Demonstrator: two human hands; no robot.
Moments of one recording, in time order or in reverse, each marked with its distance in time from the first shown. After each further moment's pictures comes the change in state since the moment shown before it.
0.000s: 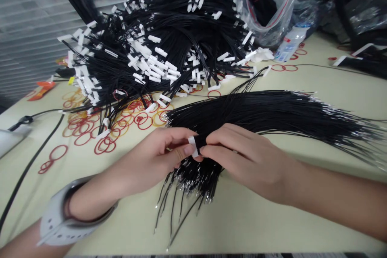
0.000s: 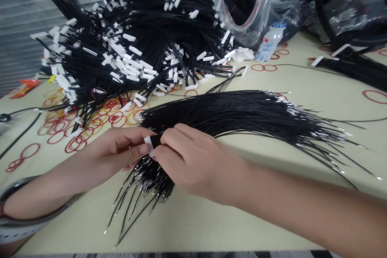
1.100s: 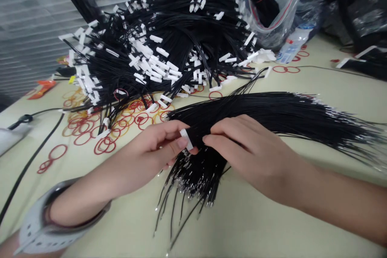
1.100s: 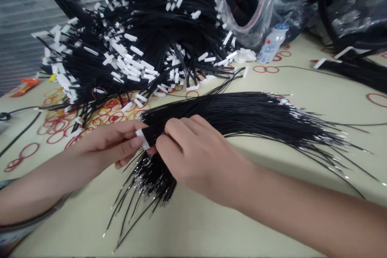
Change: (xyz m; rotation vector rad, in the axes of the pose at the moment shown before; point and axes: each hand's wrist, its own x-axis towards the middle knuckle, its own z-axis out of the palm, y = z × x) left_hand -0.007 0.000 -0.009 -0.138 0.041 -0.077; right_hand 0.011 -0.001 -0.010 -0.159 0.130 -0.054
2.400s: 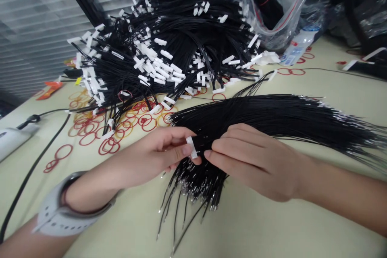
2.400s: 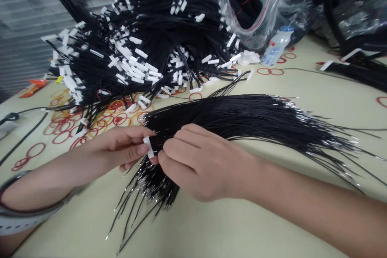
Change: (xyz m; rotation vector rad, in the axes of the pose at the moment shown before) left_hand 0.006 0.000 -0.005 -0.007 -0.132 -0.100; right_hand -0.006 0.014 0.008 0.149 0.085 -0.284
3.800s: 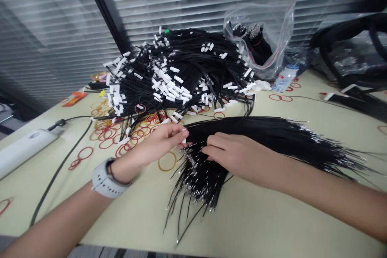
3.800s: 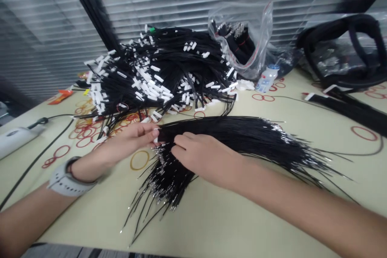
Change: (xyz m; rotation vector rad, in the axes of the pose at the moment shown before) left_hand 0.011 -0.007 -0.016 -0.009 0.286 0.161; right_hand 0.014 0.012 -0.004 -0.075 -0.378 0.092
